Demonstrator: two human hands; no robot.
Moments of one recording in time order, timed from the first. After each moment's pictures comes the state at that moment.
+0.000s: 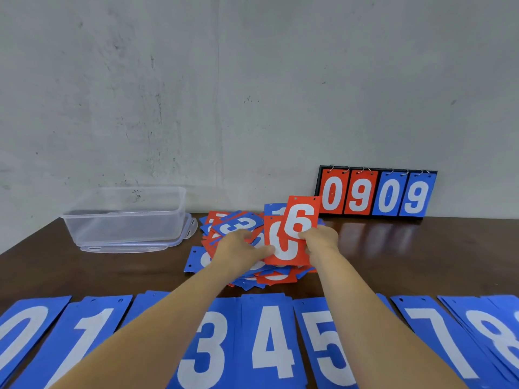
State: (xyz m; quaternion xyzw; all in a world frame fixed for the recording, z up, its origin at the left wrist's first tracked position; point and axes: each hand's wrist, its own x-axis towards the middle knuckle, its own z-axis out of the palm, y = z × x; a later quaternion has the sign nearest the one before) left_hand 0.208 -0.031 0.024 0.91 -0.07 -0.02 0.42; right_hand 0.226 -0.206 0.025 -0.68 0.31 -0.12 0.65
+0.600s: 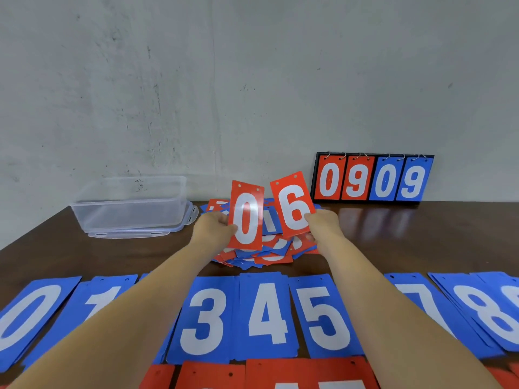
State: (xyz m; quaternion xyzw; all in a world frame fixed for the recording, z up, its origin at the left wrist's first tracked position) left_hand 0.207 -0.002 0.028 0.88 0.01 0.04 0.46; right_hand 0.194 -0.213 0.040 -0.74 0.27 -0.10 0.60
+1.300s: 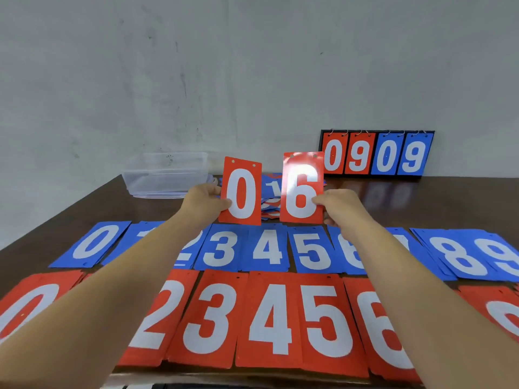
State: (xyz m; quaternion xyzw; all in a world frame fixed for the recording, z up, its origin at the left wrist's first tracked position) left_hand 0.077 0.026 0.056 0.84 0.02 0.06 0.54; right_hand 0.053 -0.218 0.057 -0.79 0.14 -0.09 0.60
